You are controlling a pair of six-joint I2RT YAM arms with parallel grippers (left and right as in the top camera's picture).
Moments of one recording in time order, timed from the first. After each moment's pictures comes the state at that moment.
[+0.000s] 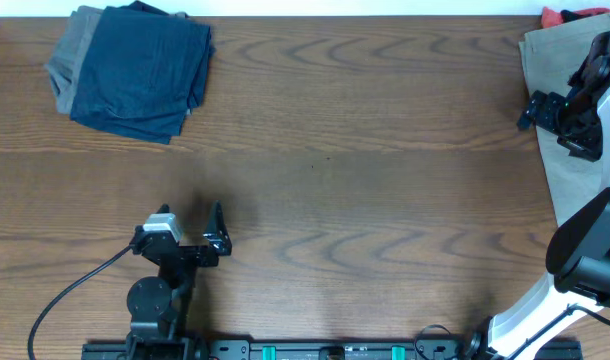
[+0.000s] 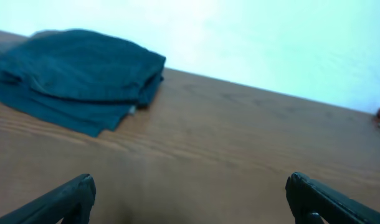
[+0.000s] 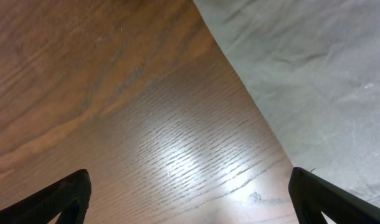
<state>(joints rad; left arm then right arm) -0.04 0.01 0.04 -0.16 0.04 -0.27 -0.34 1.96 1.76 -1.22 0.02 0.22</state>
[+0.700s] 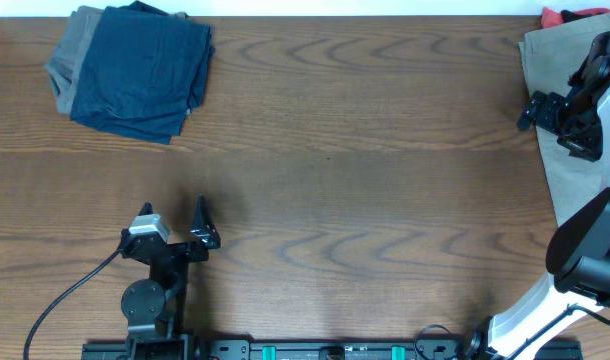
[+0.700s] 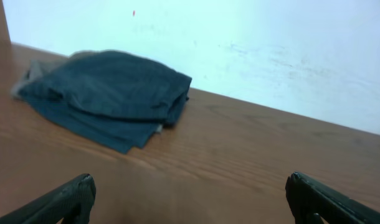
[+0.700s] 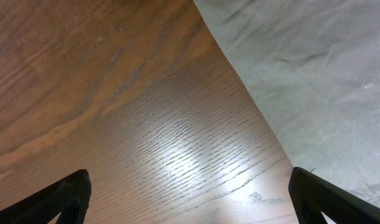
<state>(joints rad) 0.05 0.01 0.01 -0.06 0.03 -0.25 -0.34 1.96 1.76 -1.22 0.02 0.22</state>
